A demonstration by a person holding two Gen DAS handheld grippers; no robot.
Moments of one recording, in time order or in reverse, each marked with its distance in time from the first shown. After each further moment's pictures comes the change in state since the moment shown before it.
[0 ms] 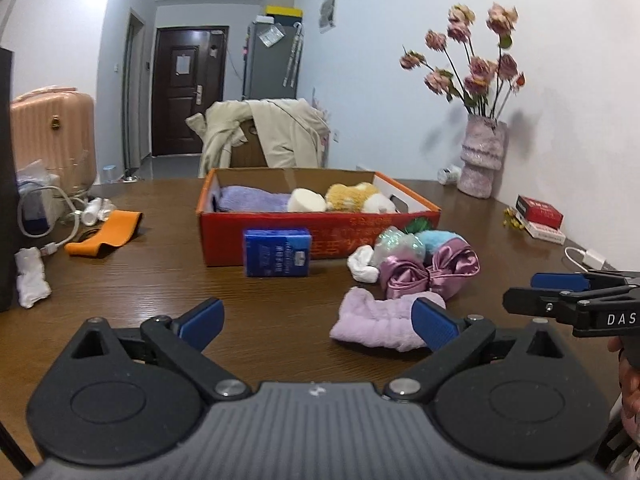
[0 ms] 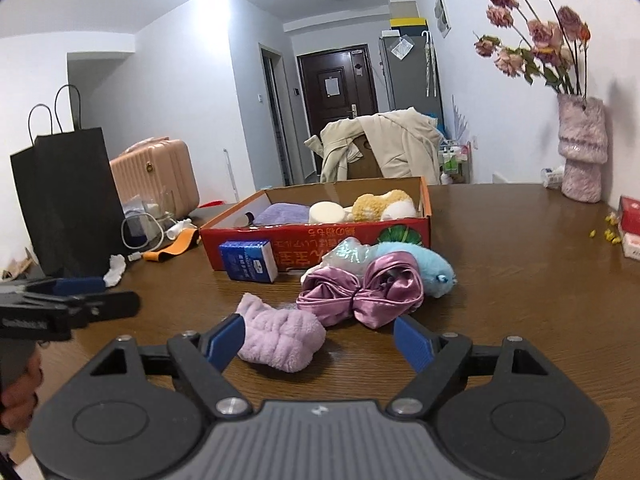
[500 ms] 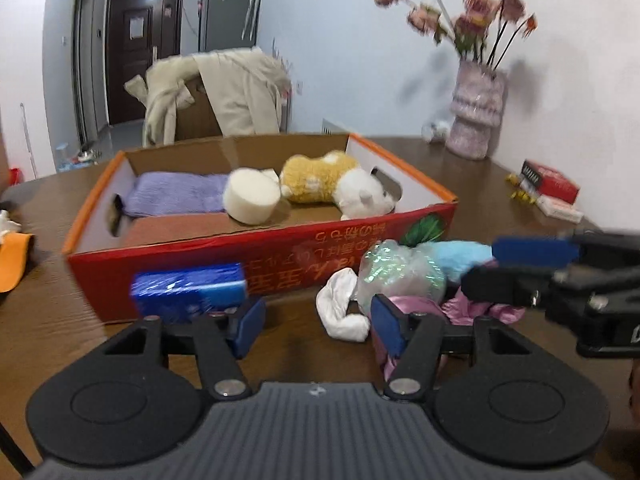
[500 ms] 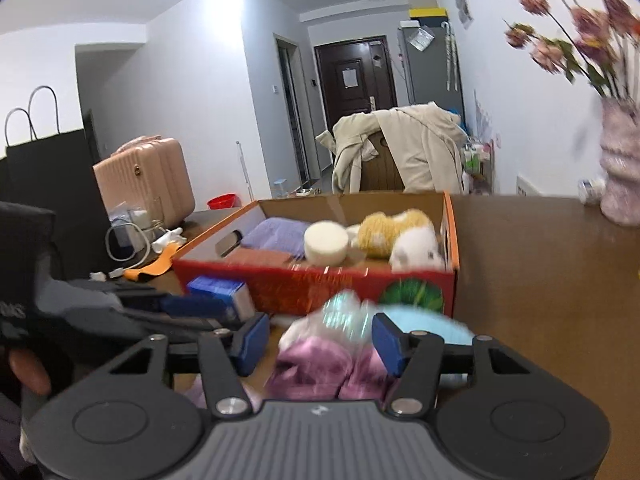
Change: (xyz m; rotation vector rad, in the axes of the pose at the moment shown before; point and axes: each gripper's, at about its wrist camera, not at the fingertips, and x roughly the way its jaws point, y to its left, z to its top) left arm 0.169 -0.018 0.052 0.062 0.167 -0.098; right arm 0.099 -0.027 0.064 -0.047 0.033 0.042
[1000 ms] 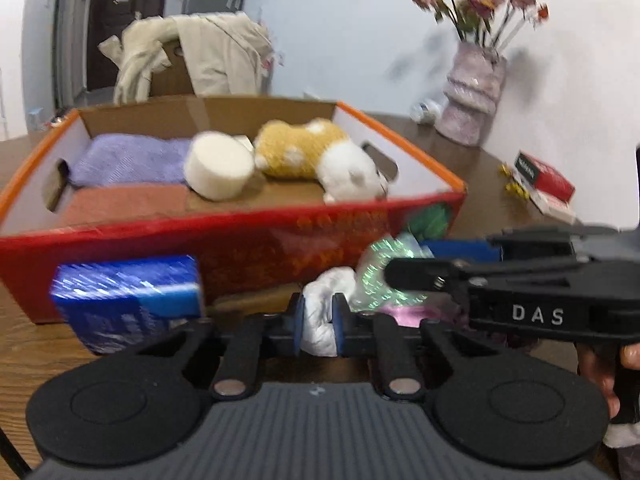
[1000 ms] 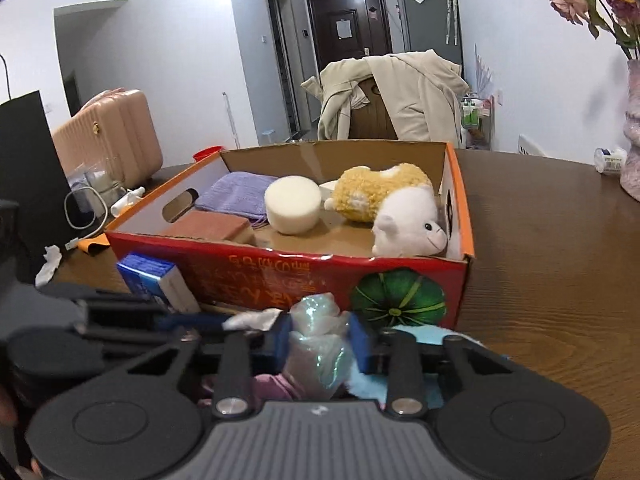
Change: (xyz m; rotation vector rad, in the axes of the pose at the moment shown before) left arm 0.040 0.010 0.002 -0.060 0.048 -0.082; right arm 0.079 -0.026 0.008 0.009 0.152 -0.021
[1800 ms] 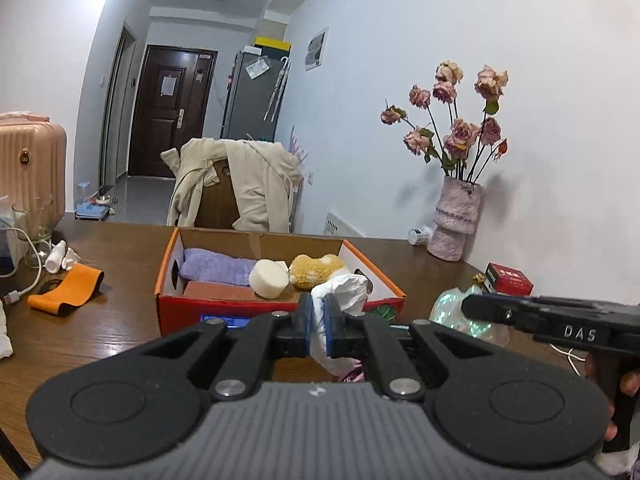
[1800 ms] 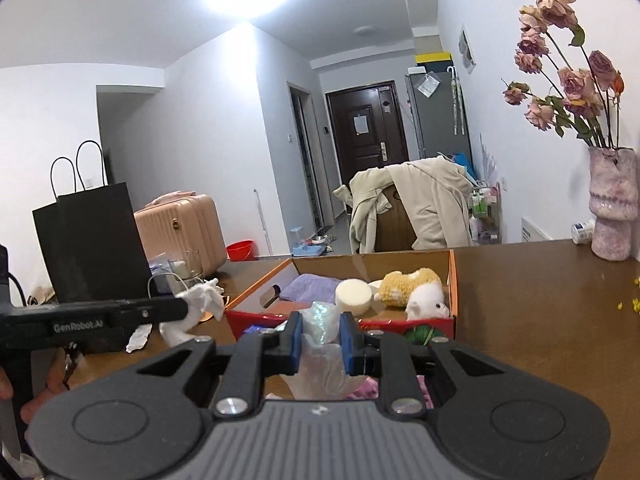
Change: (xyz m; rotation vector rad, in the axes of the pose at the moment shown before) left arm -0.209 -0.029 -0.025 -0.050 -0.353 0.067; right arm -0.177 0.051 -0.026 0.010 -0.303 0.067
